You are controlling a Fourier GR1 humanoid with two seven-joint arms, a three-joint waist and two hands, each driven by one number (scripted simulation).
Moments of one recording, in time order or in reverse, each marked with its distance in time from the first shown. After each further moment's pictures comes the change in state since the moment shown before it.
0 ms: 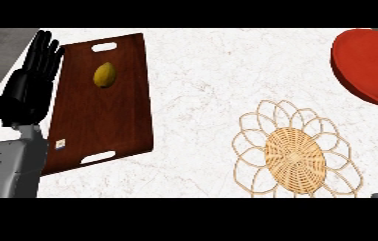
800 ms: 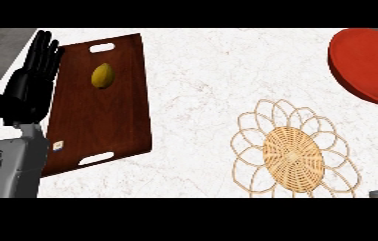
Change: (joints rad) left arm -0.008 -0.001 0.008 0.025 -0.003 0.001 -0.014; right arm -0.244 0.231 0.264 0.073 0.114 -0.026 0.077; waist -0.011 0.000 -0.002
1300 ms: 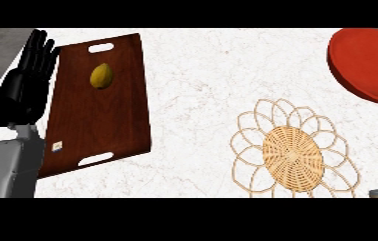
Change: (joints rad) left arm 0.006 0.008 0.008 -0.020 0.002 -0.001 0.008; right arm -0.045 0.155 0.022 0.174 0.062 -0.150 0.072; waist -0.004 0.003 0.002
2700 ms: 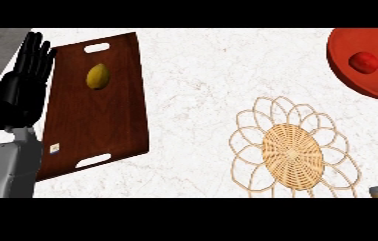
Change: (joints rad) left arm 0.017 -0.003 0.015 -0.007 0.011 -0.004 -0.018; right arm 0.042 -0.181 -0.438 0.170 -0.413 0.099 0.045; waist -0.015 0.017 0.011
